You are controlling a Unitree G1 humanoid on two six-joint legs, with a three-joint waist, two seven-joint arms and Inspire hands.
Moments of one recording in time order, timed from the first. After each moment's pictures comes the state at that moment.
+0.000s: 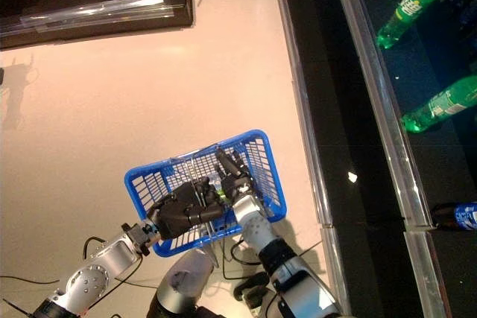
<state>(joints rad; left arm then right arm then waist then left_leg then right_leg) 0.02 0.52 -0.32 -0.14 -1.14 0.25 -0.34 -0.46 -0.07 0.46 0.55 1.35 -0.16 -0.28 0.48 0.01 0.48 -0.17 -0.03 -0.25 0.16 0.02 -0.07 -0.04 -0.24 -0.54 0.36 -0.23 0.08</state>
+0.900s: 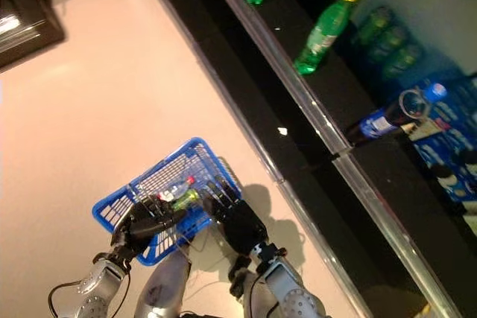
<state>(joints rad) 0.13 0.43 -0.29 0.31 -0.92 -0.23 -0.06 0.11 -0.31 0.43 0.11 1.19 0.01 0.40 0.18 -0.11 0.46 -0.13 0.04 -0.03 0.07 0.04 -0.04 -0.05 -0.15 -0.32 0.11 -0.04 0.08</state>
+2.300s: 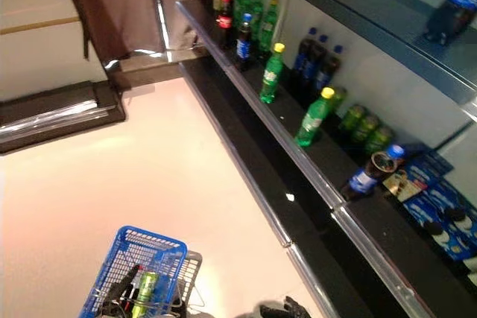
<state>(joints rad) 0.01 0.14 0.07 1.08 -1.21 -0.20 0.19 0.12 -0.19 0.25 1.05 0.37 -0.08 -0.17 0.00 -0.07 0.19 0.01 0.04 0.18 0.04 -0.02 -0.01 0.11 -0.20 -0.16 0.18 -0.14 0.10</state>
